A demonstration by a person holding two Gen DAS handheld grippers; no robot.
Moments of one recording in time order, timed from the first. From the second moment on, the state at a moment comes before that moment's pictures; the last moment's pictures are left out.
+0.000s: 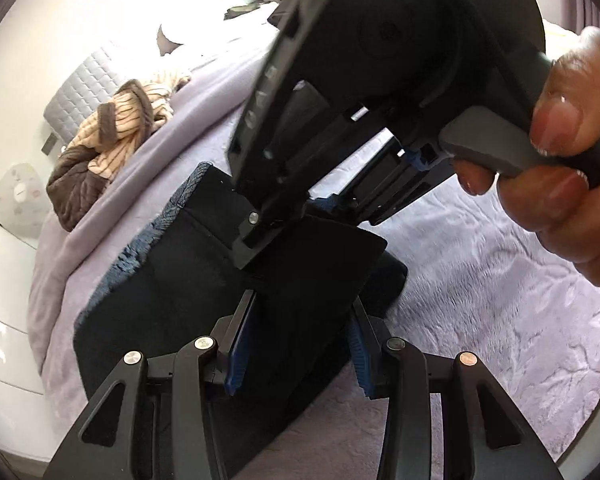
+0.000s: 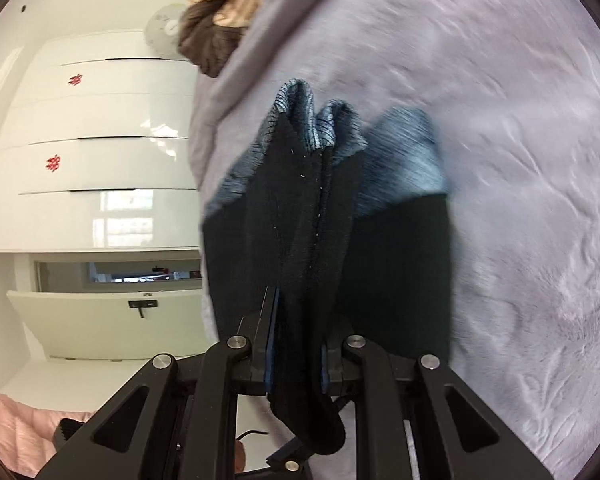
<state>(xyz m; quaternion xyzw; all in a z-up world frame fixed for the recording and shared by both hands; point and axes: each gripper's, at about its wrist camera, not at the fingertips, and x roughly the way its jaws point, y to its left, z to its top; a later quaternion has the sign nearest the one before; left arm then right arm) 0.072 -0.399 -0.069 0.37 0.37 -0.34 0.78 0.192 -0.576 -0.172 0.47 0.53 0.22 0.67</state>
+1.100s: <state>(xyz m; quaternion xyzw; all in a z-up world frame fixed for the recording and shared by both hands) 0.260 -0.231 -0.062 0.09 0.56 -0.15 0.81 0.217 -0.510 -0.111 0.20 0.61 0.06 0.76</state>
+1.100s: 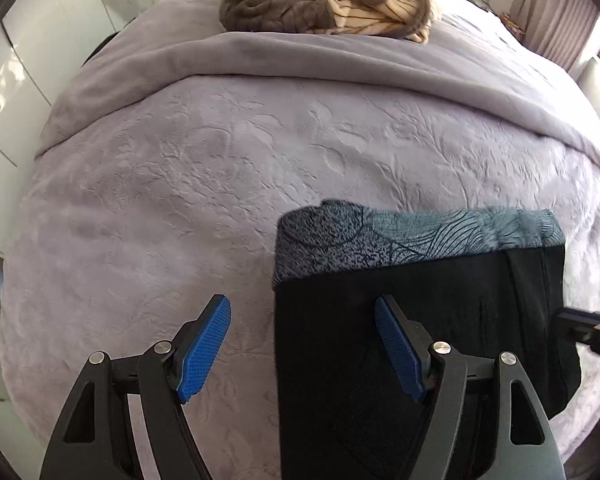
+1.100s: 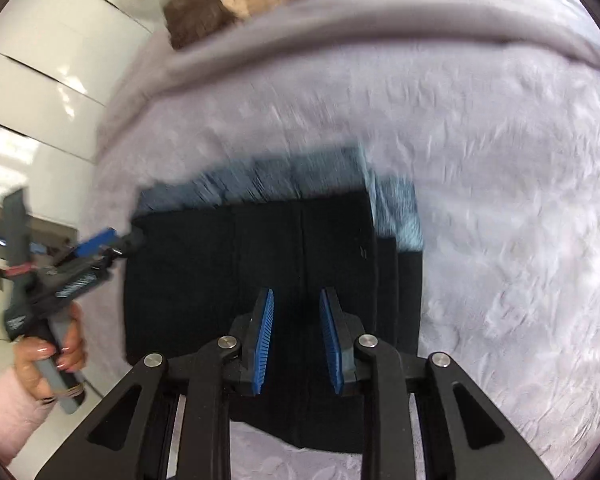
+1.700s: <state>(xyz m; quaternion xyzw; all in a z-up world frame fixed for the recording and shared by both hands) 0.231 -0.227 -0.044 0.13 0.58 -0.13 0.79 0.159 -0.510 -0.091 0.19 0.61 0.01 0.77</state>
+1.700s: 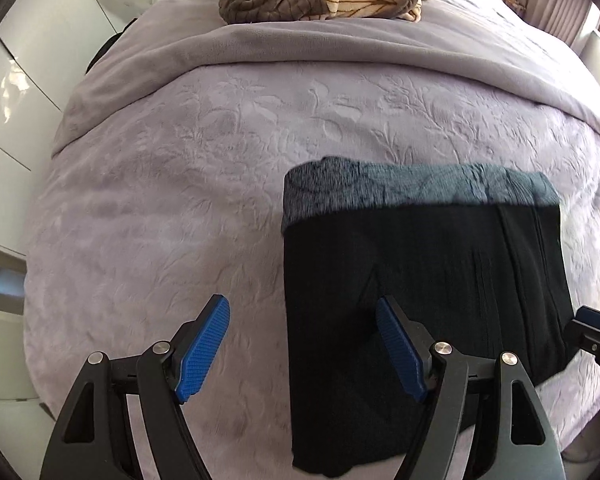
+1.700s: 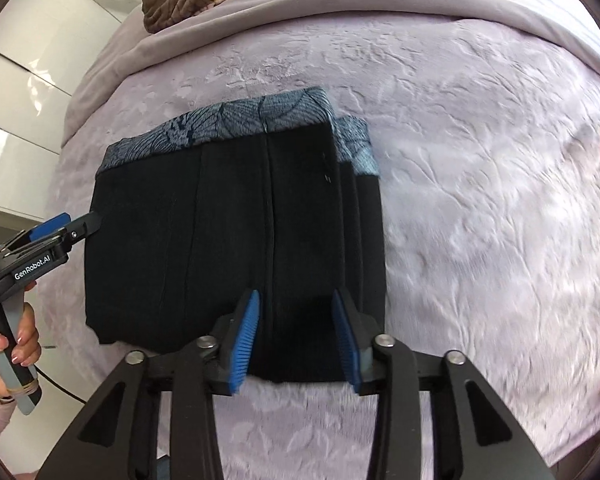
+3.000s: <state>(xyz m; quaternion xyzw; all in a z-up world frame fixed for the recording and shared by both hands) 0.151 -0.231 -0.006 0.14 0.63 -0.13 0.76 0.093 -0.517 -0.048 0.23 0.61 0.02 0.76</state>
